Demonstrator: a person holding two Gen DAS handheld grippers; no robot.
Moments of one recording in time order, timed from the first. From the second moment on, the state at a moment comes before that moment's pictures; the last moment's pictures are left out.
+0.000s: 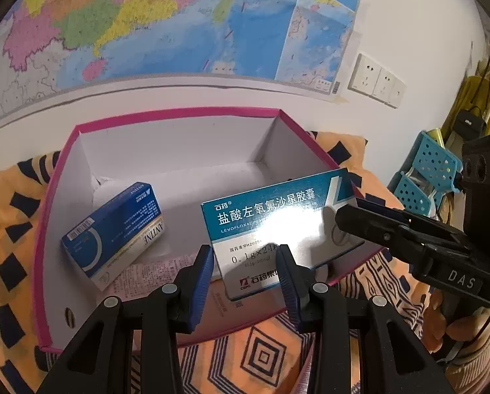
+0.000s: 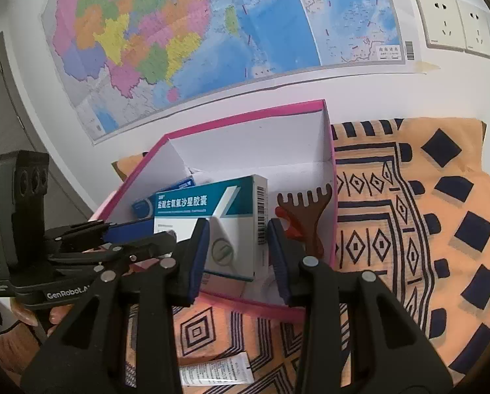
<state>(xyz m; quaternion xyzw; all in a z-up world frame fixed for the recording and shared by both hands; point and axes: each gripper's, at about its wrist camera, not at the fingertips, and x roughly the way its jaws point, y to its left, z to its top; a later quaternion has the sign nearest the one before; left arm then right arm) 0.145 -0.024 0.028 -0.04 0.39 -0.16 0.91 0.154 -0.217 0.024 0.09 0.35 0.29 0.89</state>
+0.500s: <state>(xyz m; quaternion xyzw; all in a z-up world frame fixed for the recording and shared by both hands) 0.150 -0.020 0.015 -0.04 0.39 -0.13 0.91 0.148 -0.216 0.018 0.09 0.35 0.27 0.89</state>
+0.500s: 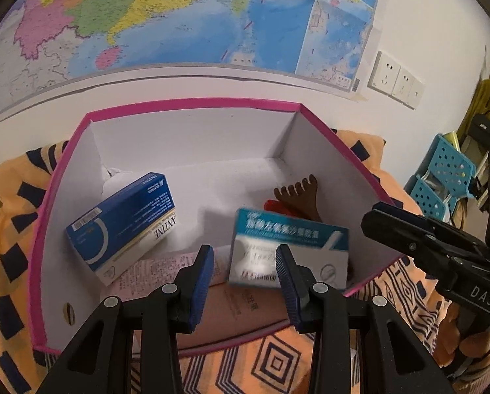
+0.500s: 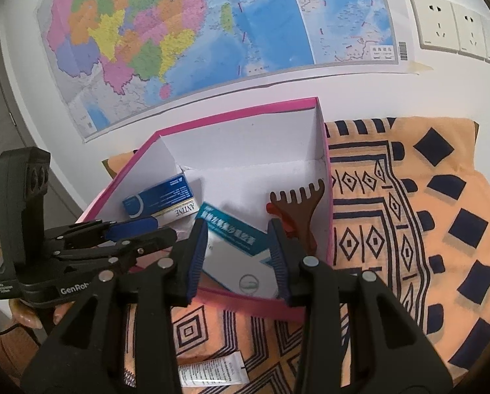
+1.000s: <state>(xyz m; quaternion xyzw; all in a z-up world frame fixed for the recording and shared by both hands) 0.065 -0.017 0.037 -0.01 0.32 -0.17 0.93 0.090 -0.229 0.024 0.09 0.33 0.32 0.89</state>
